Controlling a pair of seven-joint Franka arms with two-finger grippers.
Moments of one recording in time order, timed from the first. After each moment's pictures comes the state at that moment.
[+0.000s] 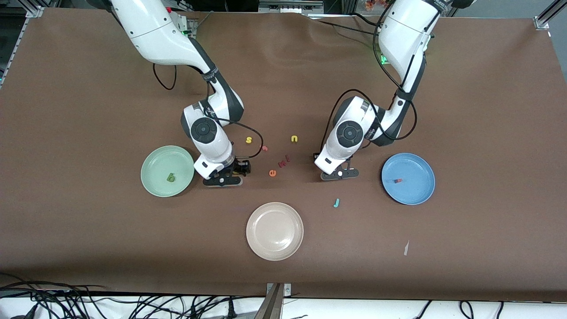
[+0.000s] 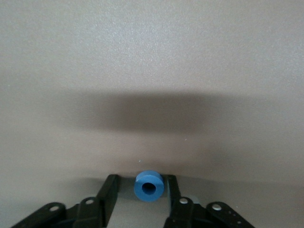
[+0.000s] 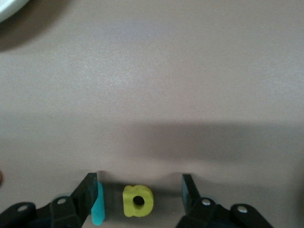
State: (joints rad) left arm -0.56 0.68 0.00 -1.76 -0.13 2.35 -0.58; right arm 0.54 0.70 -0.02 -1.76 0.02 2.56 0.46
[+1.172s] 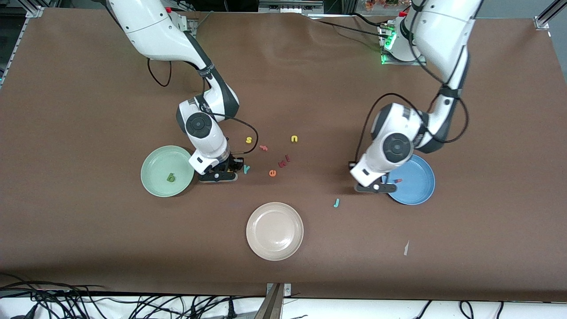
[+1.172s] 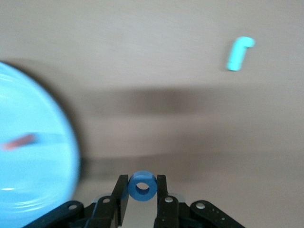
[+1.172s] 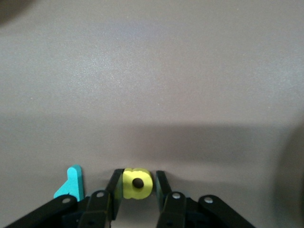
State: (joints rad) left arm -0.37 0.56 0.04 -1.74 -0.06 2.16 -0.27; right arm 0.54 0.66 -0.03 -1.84 0.02 2.60 0.45
